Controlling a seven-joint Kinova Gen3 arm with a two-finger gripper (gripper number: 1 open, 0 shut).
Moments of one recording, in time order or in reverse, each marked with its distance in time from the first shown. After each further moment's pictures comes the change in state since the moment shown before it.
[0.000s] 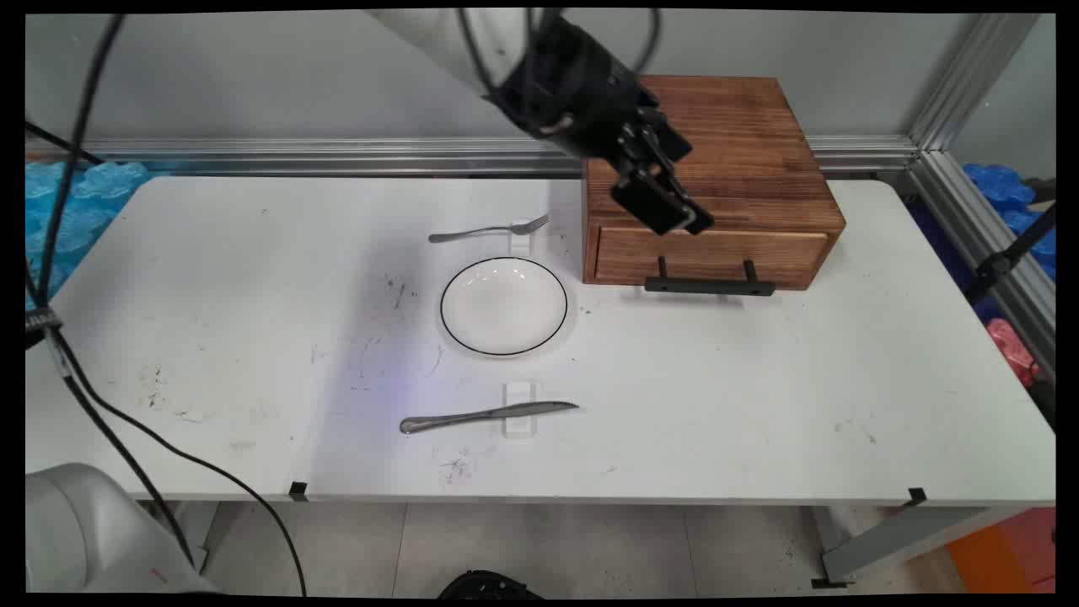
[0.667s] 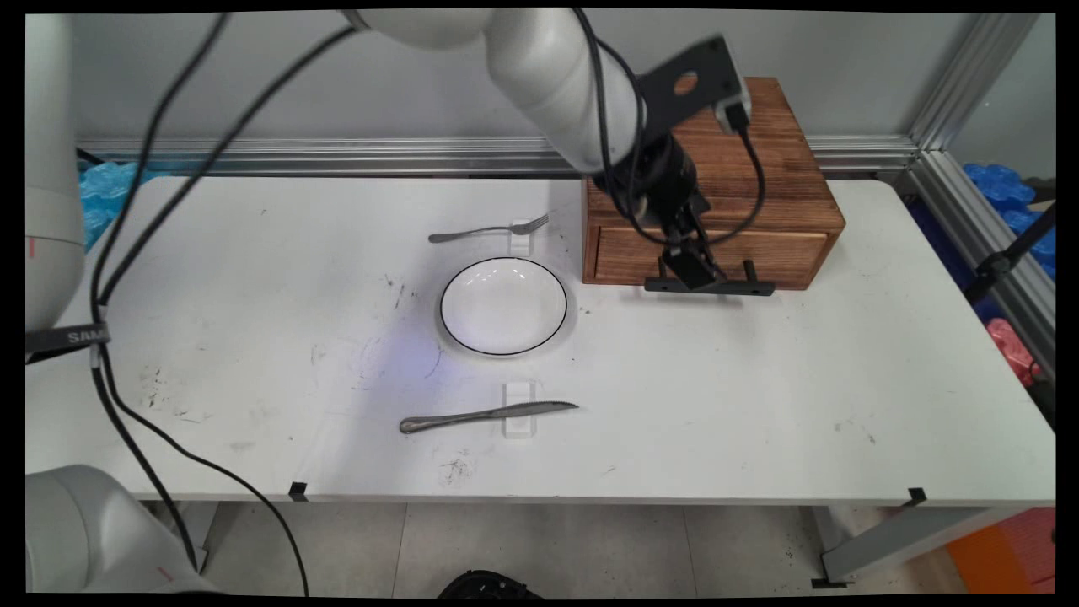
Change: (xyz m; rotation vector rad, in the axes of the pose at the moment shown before) arm -0.003 -0.008 0.109 0.062 -0.182 0.068
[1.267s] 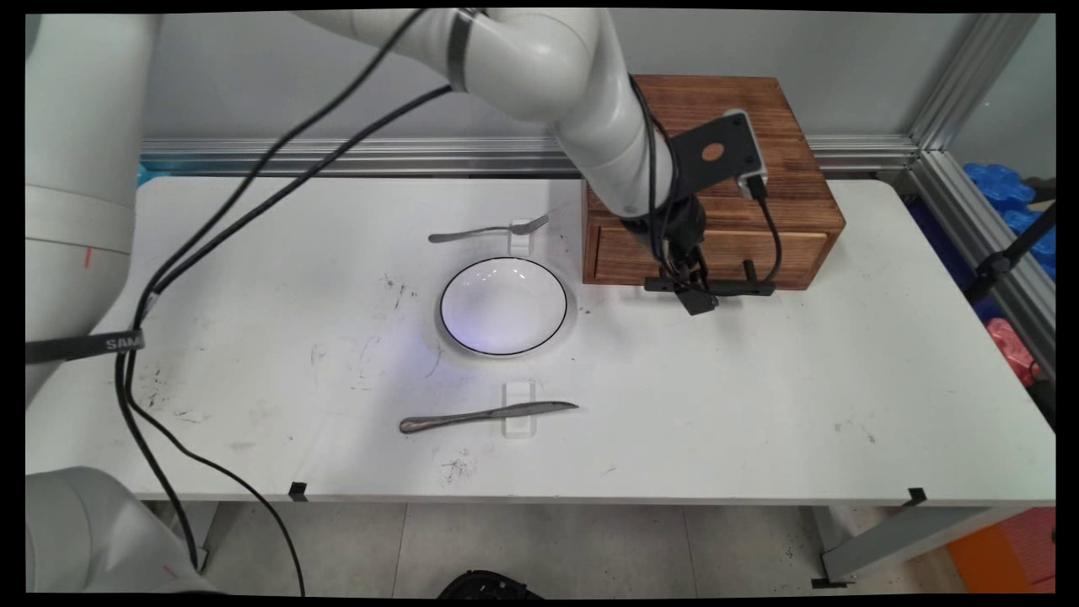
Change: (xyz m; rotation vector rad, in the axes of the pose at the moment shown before) arm -0.004 -0.009 0.080 0.041 -0.121 0.004
